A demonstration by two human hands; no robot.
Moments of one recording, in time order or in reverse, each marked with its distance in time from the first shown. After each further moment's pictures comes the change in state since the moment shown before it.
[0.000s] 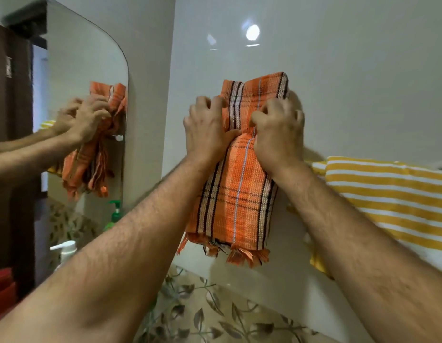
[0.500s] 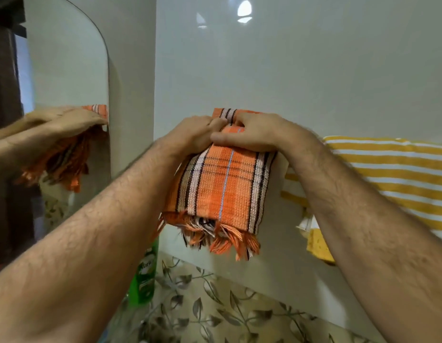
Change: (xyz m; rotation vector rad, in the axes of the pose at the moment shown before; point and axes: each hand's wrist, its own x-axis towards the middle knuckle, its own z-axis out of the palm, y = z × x) left_hand 0.000 -0.010 -0.006 -0.062 -0.699 0.061; right_hand 0.014 0.012 -0.001 0.291 -0.910 0.048
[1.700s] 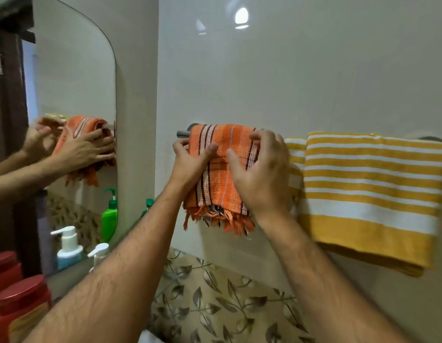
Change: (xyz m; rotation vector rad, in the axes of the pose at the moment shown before) left_hand -0.069 -0.009 0.065 -0.947 0.313 -0.283; right_hand -0.094 -0.028 0.083 0.455 1.028 0.002
